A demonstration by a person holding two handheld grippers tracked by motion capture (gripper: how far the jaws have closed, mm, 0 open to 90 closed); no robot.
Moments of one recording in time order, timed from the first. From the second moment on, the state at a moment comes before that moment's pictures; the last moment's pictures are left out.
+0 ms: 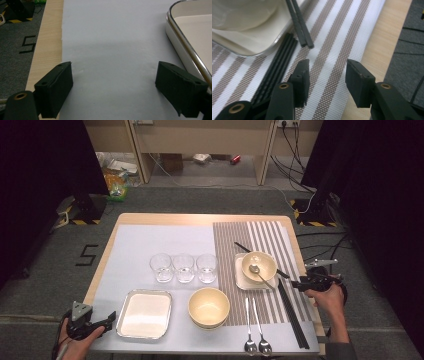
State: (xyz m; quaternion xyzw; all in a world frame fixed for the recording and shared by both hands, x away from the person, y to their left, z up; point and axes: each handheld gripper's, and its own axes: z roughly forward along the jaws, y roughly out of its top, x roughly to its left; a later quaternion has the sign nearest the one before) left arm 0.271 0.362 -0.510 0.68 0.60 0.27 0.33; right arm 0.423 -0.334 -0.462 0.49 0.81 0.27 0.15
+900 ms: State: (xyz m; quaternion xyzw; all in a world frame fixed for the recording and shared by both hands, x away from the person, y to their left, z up) left arm 0.271 0.362 -0.510 0.68 0.60 0.27 0.33; right arm 0.439 -0.327 -0.465 0.51 0.80 0.28 0.16
